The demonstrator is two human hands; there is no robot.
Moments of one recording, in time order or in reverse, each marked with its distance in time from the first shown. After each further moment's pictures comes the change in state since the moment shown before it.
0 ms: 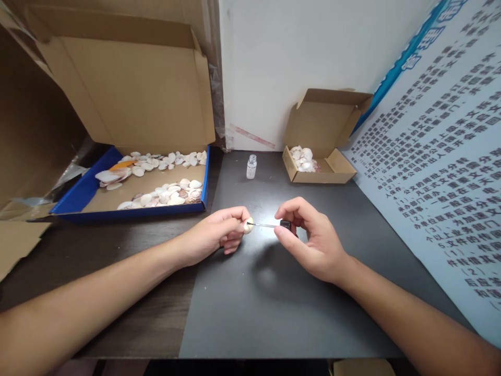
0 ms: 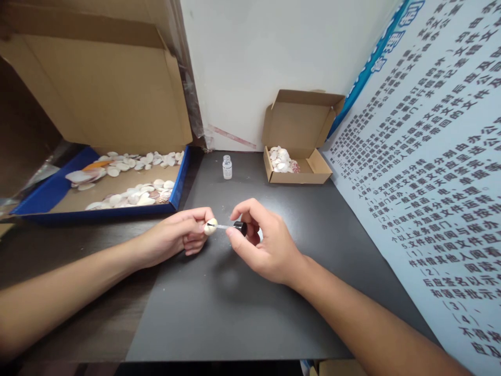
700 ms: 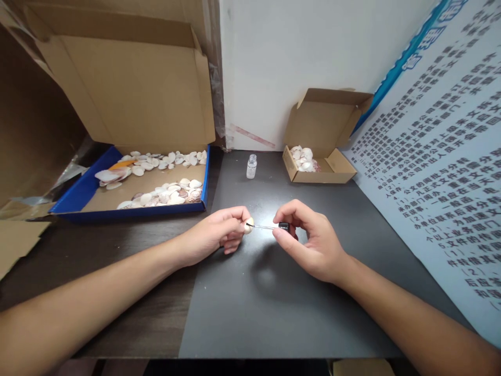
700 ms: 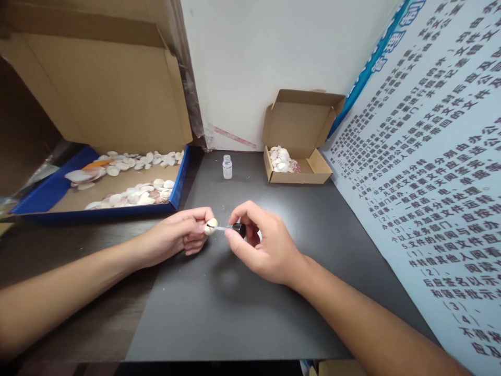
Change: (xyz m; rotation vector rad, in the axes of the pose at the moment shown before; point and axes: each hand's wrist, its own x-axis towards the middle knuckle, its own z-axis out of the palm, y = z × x) left_hand 0.000 -0.001 -0.001 0.012 -0.017 0.009; right_hand 0.001 -0.002 0.000 -0.020 -0.022 -0.015
